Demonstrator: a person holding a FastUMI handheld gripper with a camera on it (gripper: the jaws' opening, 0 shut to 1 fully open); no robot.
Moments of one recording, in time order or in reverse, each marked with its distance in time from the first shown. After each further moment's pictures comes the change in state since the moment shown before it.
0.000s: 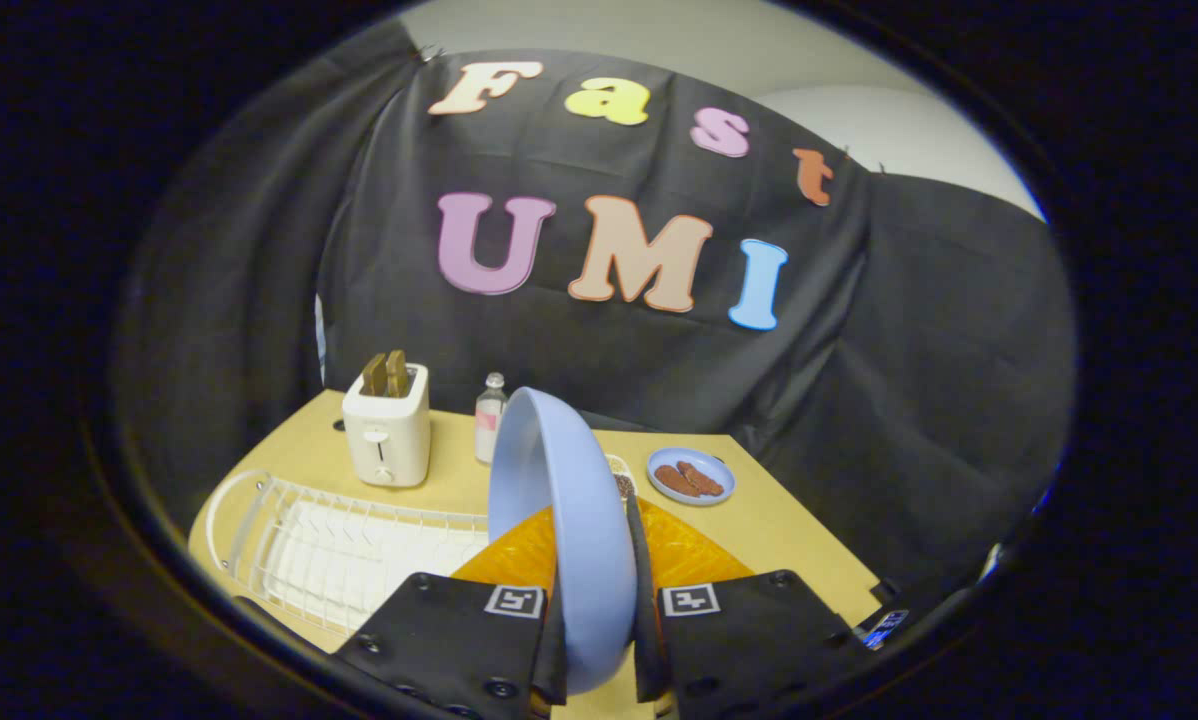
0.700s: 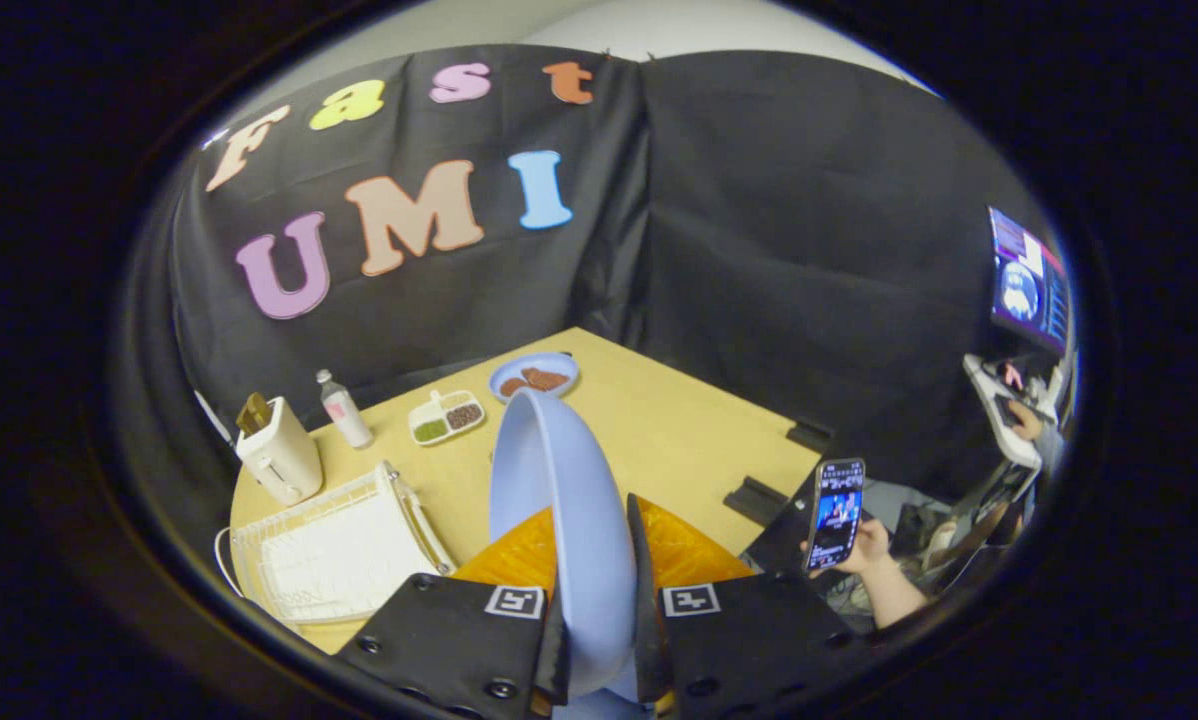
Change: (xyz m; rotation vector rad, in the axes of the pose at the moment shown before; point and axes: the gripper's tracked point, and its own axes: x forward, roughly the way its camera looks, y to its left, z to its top) arm -0.068 -0.189 -0.141 0.410 0.261 -0.335
